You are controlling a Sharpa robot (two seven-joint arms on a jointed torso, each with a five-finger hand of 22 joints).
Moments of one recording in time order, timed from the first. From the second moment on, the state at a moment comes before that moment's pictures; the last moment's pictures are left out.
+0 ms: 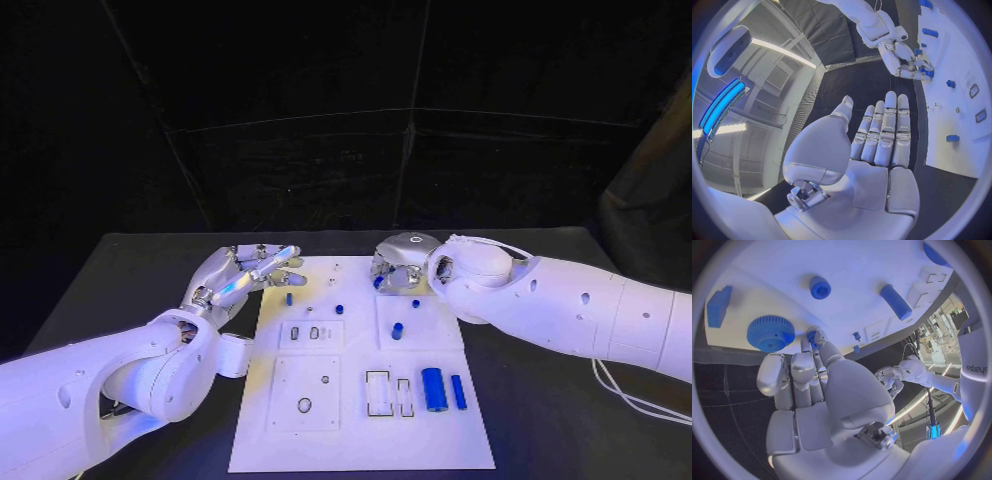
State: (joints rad) left arm 1.19 -0.94 -0.10 1.72 -0.07 -0.42 0.57; left_hand 1.24 0.06 0.01 0.04 0.05 0.96 0.22 0.12 0.07 1.06 0.16 0.13 0.07 1.15 0.10 0.22 0.18 0.18 0.94 0.22 0.31 0.12; right arm 1.24 -0.67 -0.02 1.34 -1.70 -0.16 -0.09; right_hand 1.44 0.21 -0.04 -0.29 0.09 1.10 0.15 0.08 0.07 1.22 0.09 0.07 0.06 1.47 0.00 1.13 0.82 0.10 1.29 0.10 1.38 1.13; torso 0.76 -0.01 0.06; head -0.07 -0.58
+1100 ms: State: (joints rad) left arm 1.20 -0.94 -0.10 1.73 -0.07 -0.40 0.56; left_hand 1.24 0.07 0.01 0.03 0.05 0.96 0.22 0.12 0.07 1.06 0.16 0.12 0.07 1.14 0.11 0.21 0.19 0.18 0.94 0.22 0.30 0.12; right arm 1.25 -0.49 -0.02 1.18 -1.69 -0.38 -0.08; right_hand 1.33 0.09 0.30 -0.28 0.09 1.10 0.16 0.07 0.07 1.22 0.09 0.06 0.07 1.46 0.00 1.18 0.82 0.10 1.29 0.11 1.40 1.17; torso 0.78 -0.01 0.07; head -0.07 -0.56
